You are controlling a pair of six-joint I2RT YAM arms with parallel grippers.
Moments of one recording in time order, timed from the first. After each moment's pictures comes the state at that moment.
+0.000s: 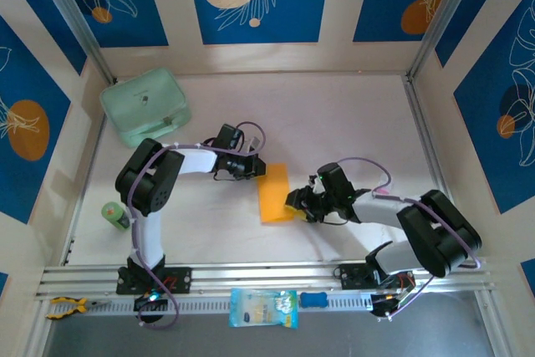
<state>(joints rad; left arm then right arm) -0.53 1.98 1.06 -0.05 0.66 -0.60 0.54 1.39 0.39 0.12 -0.60 1.13</state>
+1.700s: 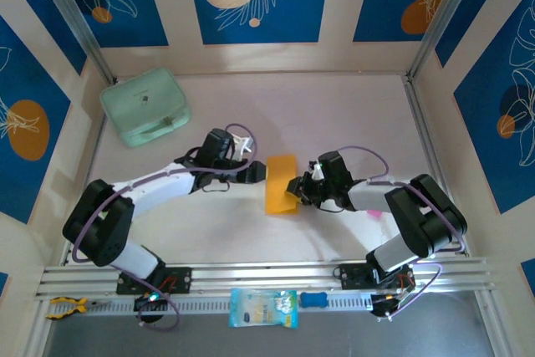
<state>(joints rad) -0.65 1.50 0.84 -0.10 0.49 -0.54 0.46 1.51 0.48 0.21 -0.60 1.06</state>
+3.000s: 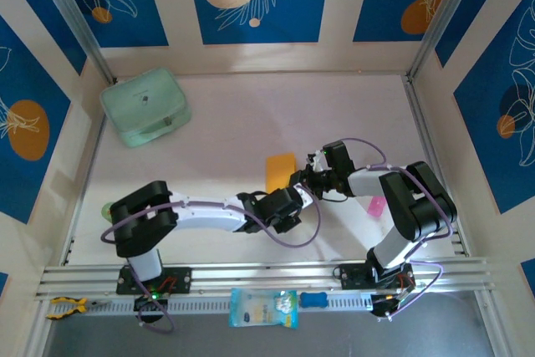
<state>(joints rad) -1.21 1.74 0.98 -0.19 -0.29 -0.04 0.36 1.62 0.58 0.14 -0.79 0.92</state>
